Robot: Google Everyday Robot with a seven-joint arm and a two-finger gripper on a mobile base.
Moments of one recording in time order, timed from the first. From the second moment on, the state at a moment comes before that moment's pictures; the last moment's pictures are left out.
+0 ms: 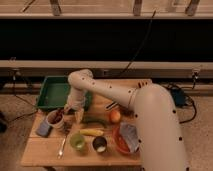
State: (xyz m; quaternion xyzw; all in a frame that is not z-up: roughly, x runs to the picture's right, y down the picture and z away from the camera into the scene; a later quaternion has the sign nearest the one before) arm -0.192 0.170 0.829 -0.35 -0.37 -0.38 0.77
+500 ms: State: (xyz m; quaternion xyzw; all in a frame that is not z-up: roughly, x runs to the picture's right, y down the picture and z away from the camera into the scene) arm -0.207 0.188 0.839 -0.35 -0.39 -0.38 0.76
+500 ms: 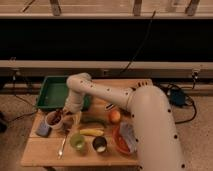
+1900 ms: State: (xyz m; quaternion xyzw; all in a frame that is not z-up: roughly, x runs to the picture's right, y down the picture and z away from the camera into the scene) arm -0.200 0.196 0.848 -0.35 -0.40 -0.37 0.76
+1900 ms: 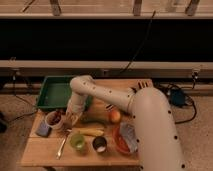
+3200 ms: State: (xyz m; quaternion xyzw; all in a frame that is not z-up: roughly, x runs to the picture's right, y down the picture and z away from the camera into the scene) arm -0.190 0.173 0.822 -0.32 -0.40 -0.37 0.77
